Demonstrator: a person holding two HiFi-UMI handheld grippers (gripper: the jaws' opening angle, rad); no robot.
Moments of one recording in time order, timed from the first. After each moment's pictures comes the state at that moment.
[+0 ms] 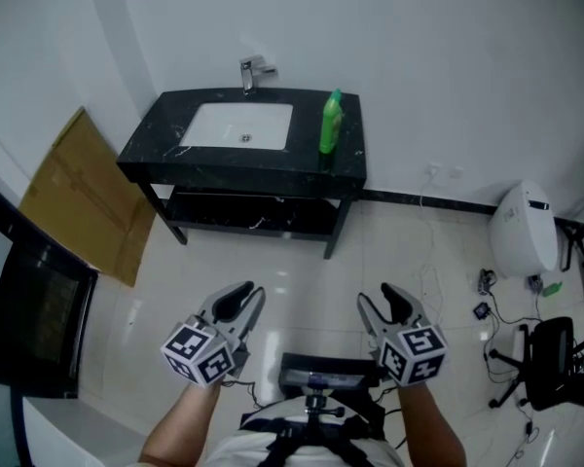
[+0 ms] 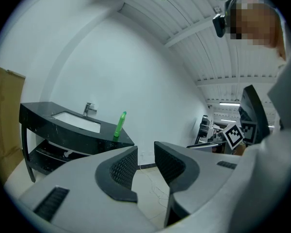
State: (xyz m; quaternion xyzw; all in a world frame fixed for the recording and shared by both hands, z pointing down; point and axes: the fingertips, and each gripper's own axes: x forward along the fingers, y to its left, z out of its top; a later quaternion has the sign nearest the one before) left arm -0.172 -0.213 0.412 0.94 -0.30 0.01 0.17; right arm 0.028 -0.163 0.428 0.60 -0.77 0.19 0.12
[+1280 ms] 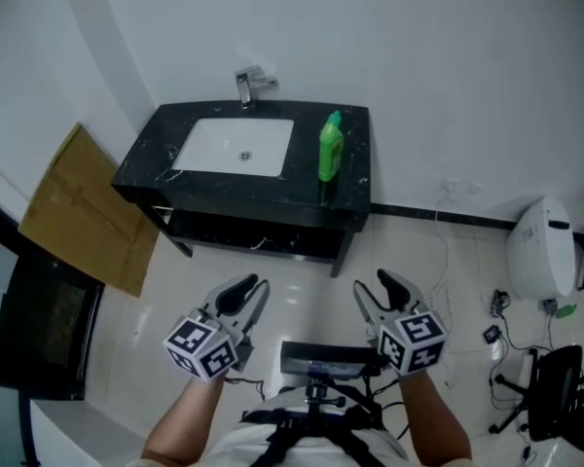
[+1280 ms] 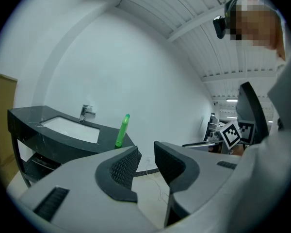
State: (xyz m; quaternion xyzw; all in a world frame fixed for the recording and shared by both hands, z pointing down) left arm -0.096 -0.338 0.399 0.93 -0.33 0.02 0.16; right arm 0.089 -0.311 0.419 0.57 -0.80 0.19 0.10
